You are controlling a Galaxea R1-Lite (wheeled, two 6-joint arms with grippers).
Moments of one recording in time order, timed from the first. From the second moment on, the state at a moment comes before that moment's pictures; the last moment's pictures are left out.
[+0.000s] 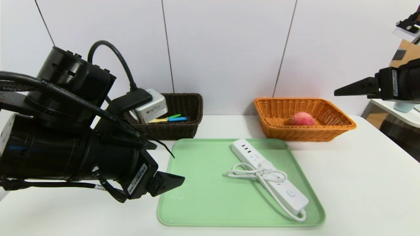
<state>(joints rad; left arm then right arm) -0.69 1.43 -1.14 0.38 -0.05 0.10 0.05 1.46 -1.46 0.58 0.22 0.04</state>
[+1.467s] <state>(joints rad) -0.72 1.71 -1.26 0.17 -0.06 0.10 0.07 1.42 -1.09 0.55 0.28 -0.04</state>
